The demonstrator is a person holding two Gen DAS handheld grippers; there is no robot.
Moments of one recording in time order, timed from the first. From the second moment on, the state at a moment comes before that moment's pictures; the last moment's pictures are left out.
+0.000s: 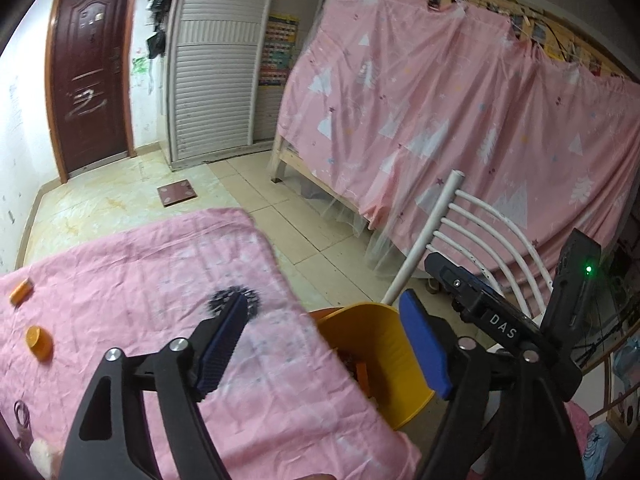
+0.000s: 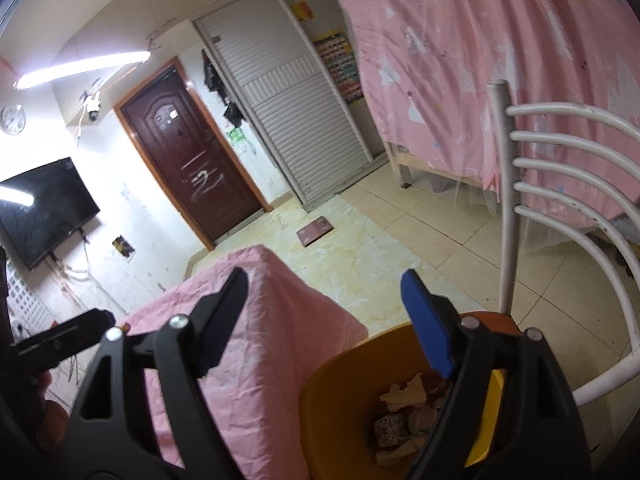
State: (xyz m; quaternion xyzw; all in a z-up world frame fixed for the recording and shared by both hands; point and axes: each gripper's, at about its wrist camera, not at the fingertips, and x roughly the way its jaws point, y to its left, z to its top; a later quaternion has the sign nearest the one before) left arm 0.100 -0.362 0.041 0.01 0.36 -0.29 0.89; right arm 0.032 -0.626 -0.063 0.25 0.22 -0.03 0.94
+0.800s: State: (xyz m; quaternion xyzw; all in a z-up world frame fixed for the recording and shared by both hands) left arm 0.108 -0.212 0.035 -0.03 0.37 -0.18 0.91; right arm 0.061 -0.498 -0.053 0.15 0.26 0.08 0.95
